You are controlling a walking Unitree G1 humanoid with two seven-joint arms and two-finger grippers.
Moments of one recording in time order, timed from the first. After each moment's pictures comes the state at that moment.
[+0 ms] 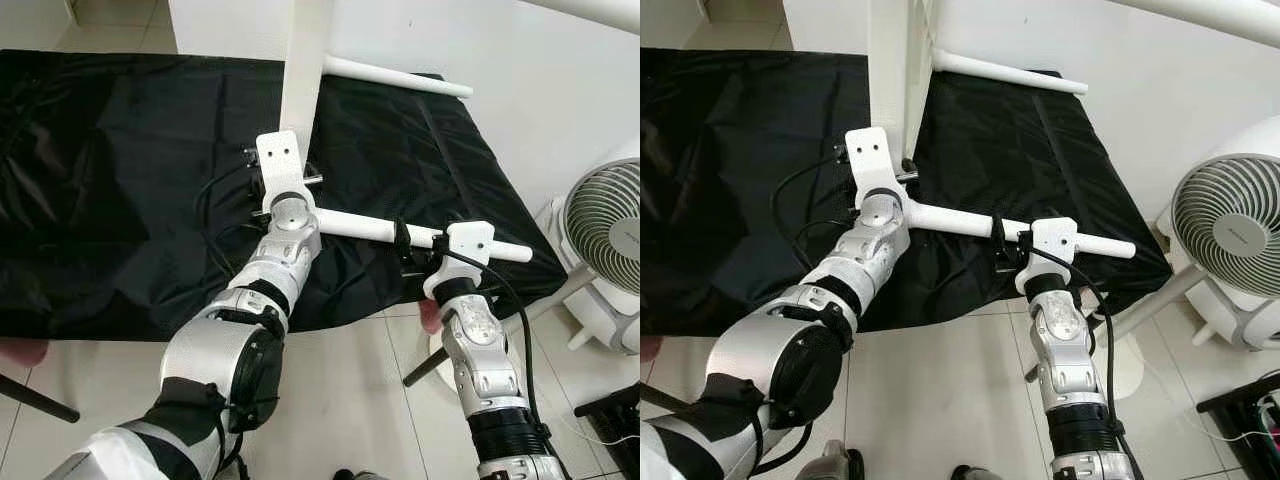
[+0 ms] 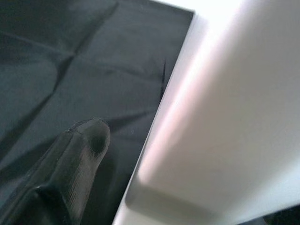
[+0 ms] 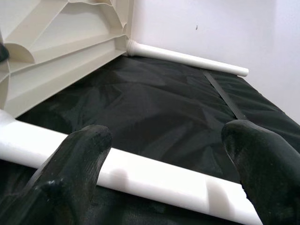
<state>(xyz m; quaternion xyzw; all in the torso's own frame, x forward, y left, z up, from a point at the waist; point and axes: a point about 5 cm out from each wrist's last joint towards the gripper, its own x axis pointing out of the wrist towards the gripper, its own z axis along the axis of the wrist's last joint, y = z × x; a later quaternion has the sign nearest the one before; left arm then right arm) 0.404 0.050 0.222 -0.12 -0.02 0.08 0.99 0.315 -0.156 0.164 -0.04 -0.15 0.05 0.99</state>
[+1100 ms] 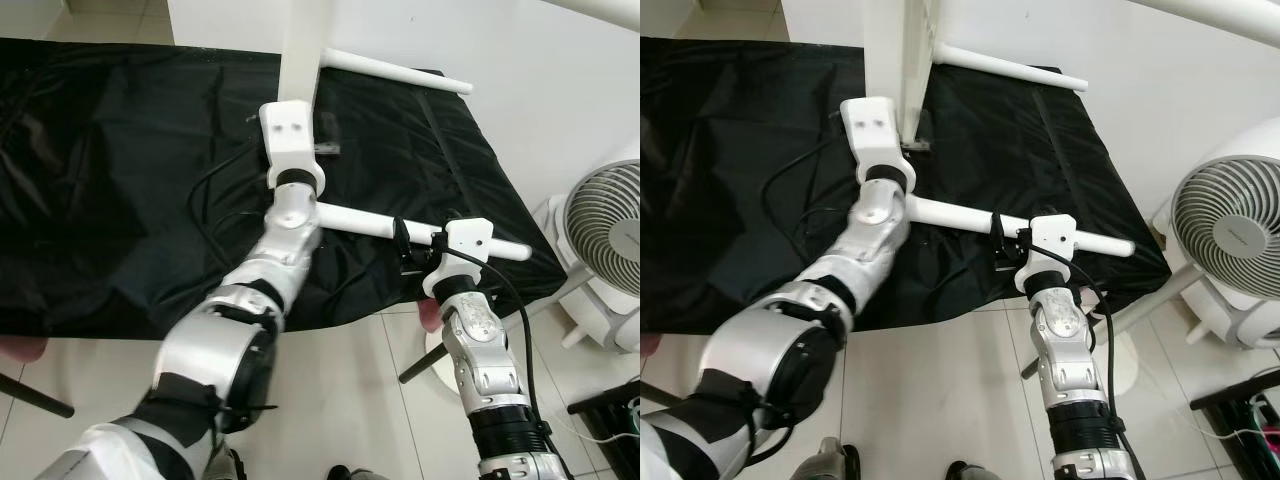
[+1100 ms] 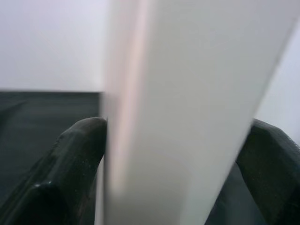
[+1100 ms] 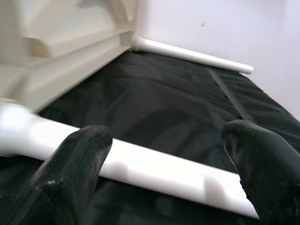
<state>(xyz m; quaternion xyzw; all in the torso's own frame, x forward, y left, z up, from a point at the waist) 0.391 0.026 0.240 -0.02 -0.19 -0.19 0.96 0.317 -0.157 0.166 -0.04 -0.14 0.05 0.99</state>
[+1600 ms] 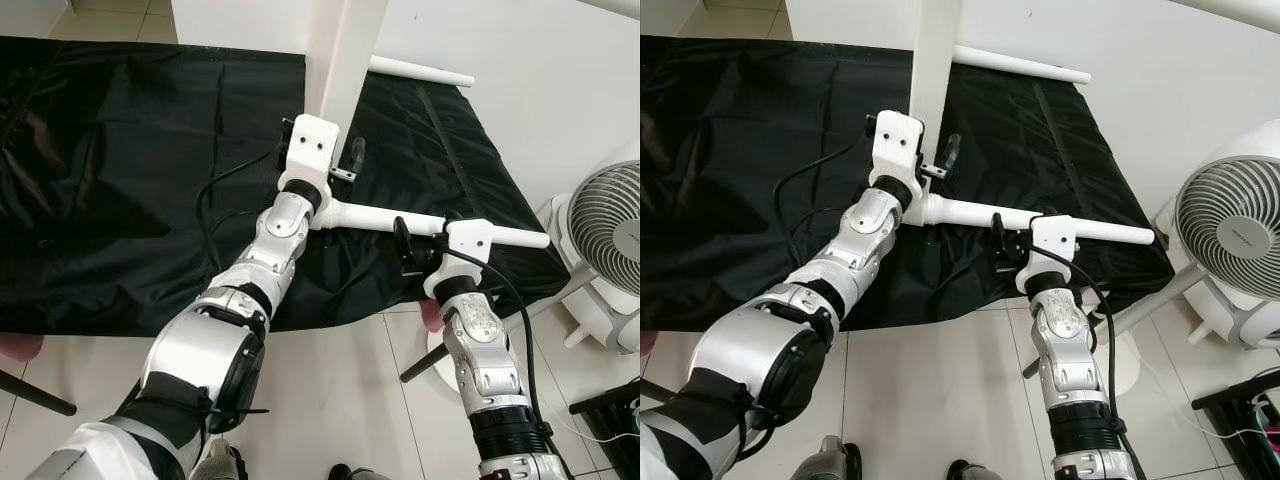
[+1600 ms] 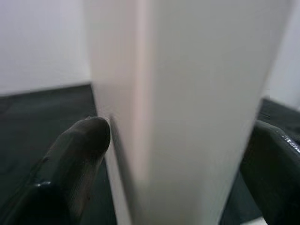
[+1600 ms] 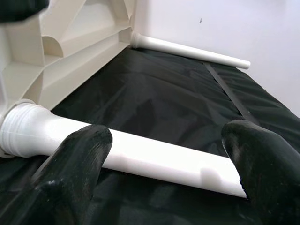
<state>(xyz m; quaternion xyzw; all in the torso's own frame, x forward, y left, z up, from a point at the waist) 0.395 0.032 0.226 0.05 -0.16 -0.18 0.97 0.316 -0.157 0.165 -0.04 -0.14 0.05 0.99</state>
